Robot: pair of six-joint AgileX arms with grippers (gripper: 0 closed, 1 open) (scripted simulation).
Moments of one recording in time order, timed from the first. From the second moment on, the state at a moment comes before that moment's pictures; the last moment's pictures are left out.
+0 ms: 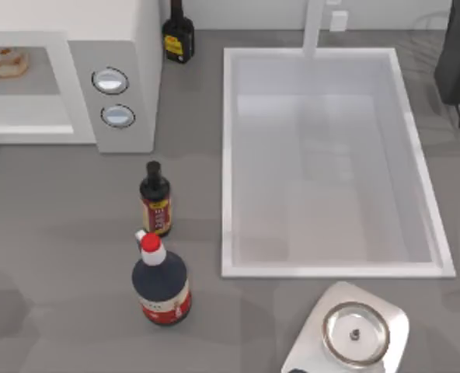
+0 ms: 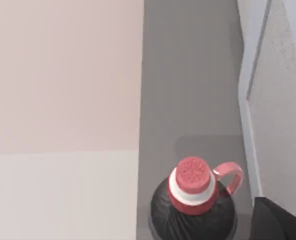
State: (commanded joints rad) left arm 0.87 1.48 0.99 -0.35 0.59 0.68; right arm 0.00 0.00 0.00 0.00 0.00 0.00
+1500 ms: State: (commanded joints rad) left arm 1.04 1.84 1.09 -0.37 0.67 0.92; right arm 0.00 0.00 0.00 0.00 0.00 0.00
